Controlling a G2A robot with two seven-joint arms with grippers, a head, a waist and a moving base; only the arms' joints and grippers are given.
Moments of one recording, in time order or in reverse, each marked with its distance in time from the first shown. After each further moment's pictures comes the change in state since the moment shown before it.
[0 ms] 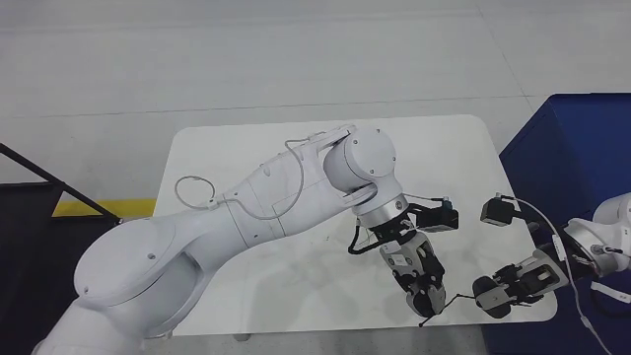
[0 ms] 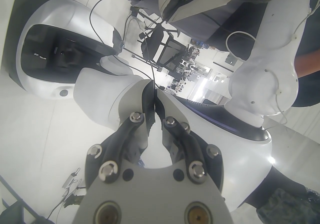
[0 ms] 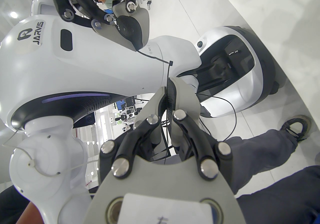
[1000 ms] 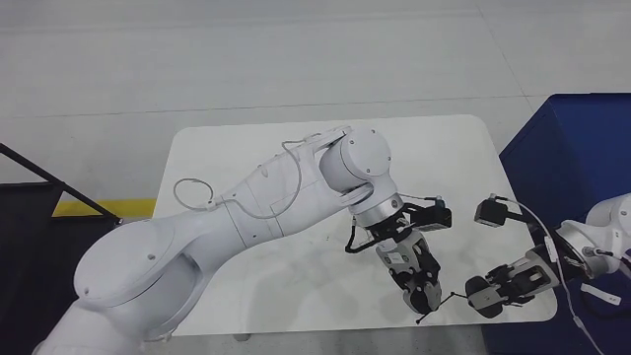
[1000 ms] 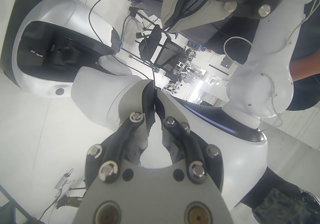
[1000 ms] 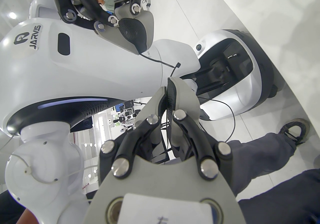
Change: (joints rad) left arm 0.012 0.007 0.000 0.017 -0.001 0.020 0.000; right arm -0.021 -0.031 0.022 -0.021 -0.037 0.016 -0.029
